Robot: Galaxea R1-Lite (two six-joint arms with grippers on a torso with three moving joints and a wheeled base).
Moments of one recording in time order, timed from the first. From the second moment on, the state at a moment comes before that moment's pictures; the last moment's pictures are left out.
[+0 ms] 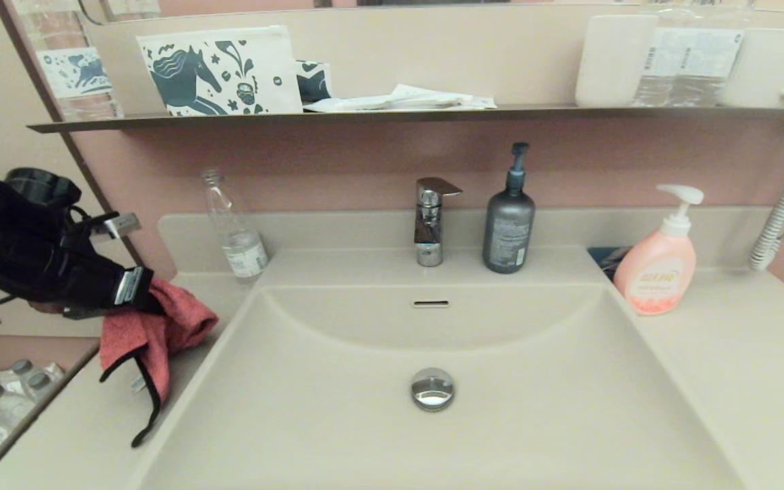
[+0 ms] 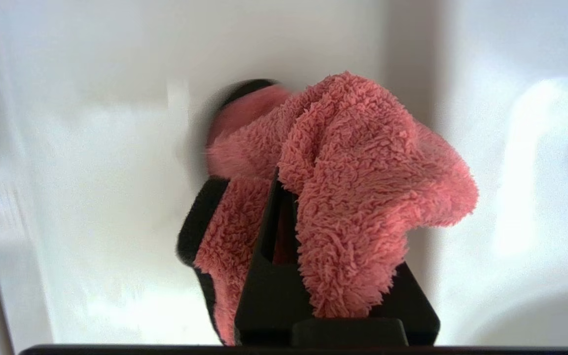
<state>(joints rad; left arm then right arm) 0.25 1.84 -1.49 0.70 -0.32 0.21 0.00 0.00 0.00 0.00 -0.03 0.02</state>
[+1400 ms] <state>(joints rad) 0.17 2.03 -1.83 0.72 -0.33 0.24 0.00 0.00 0.00 0.00 -0.03 0.02</state>
